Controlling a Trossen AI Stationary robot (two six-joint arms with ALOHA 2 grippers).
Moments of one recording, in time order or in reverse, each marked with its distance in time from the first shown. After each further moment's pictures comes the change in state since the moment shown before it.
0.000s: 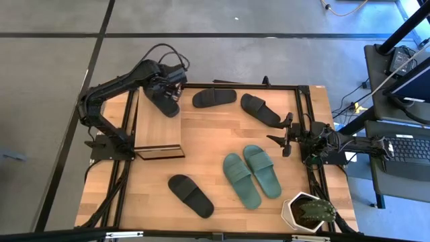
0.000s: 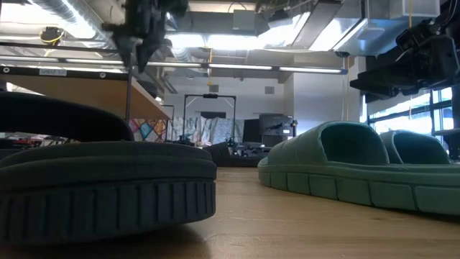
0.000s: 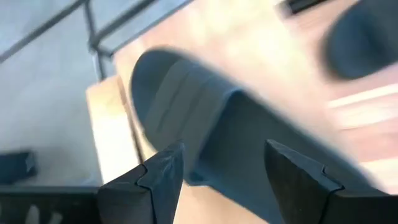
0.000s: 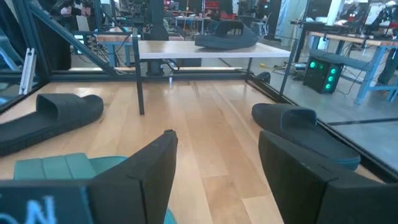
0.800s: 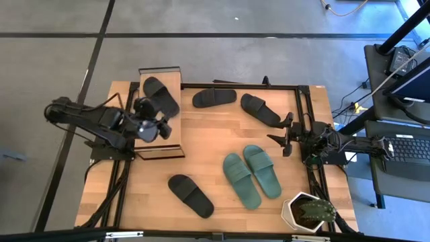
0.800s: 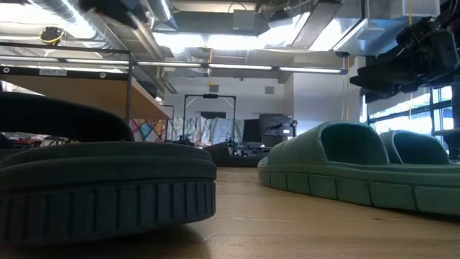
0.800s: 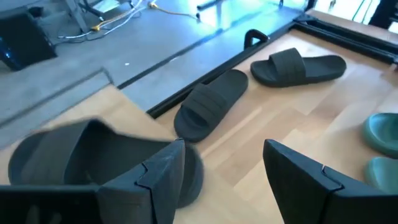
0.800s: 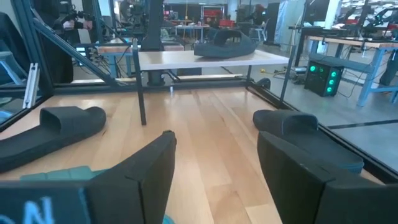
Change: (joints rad) left arm -0.745 -0.560 -0.579 0.573 -0.420 -0.074; right arm 0.000 0.000 0.000 0.034 -0.004 0.026
